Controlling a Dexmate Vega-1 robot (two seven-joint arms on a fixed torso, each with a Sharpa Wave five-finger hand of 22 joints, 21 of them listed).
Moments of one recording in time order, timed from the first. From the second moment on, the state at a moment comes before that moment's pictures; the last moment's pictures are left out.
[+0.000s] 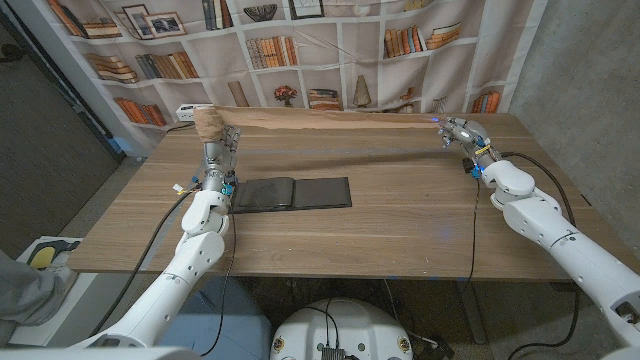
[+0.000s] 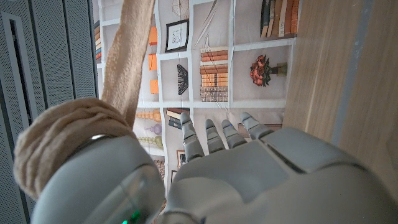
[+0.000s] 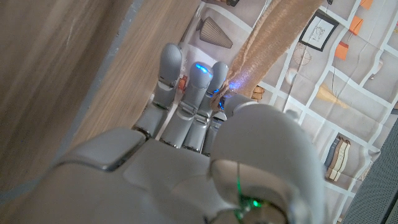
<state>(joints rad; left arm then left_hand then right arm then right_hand) 0.99 0.40 0.19 -1.41 -0.86 -0.49 -0.02 0.53 -0.10 -0.34 0.15 0.48 0.36 -0.16 0.19 0.22 0.13 -0.07 0.22 0.26 0.03 -0.04 0.19 0.19 0.06 0.04 0.19 0.17 -0.84 -0.69 -0.29 -1.39 0.58 0.19 -0.06 1.07 0.18 0.56 -0.02 0.19 0.78 -0.06 0.20 0.51 0.82 -0.09 0.93 0.80 1.06 -0.18 1.08 1.23 0.70 -0.07 1.56 0.38</state>
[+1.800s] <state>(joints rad) 1.02 0.42 0.16 -1.42 -0.89 -0.50 -0.04 0.51 -0.11 -0.34 0.15 0.47 0.35 -0.16 0.19 0.22 0.12 -0.07 0.22 0.25 0.02 -0.04 0.19 0.19 0.05 0.05 0.19 0.17 -0.95 -0.76 -0.18 -1.46 0.60 0.10 -0.22 1.05 0.18 0.57 -0.02 0.19 0.78 -0.06 0.20 0.51 0.82 -0.09 0.94 0.80 1.06 -0.18 1.09 1.23 0.70 -0.07 1.56 0.38</state>
